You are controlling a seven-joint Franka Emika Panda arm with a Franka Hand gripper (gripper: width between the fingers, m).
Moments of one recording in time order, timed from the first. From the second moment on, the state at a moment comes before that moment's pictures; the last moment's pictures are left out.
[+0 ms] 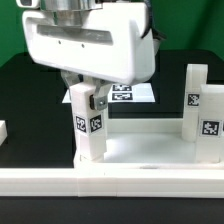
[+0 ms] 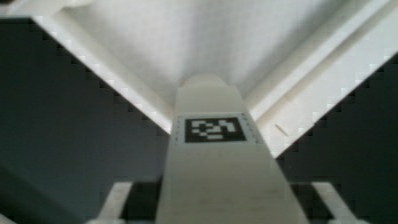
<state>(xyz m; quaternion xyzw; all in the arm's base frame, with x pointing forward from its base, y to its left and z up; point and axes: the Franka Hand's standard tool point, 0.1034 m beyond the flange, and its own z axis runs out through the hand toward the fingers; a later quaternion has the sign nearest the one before) 0.644 -0.064 0.109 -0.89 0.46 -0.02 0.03</state>
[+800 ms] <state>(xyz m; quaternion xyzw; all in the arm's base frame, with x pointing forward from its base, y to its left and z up) 0.643 -0.063 0.108 -0.87 0.49 -0.01 0.03</state>
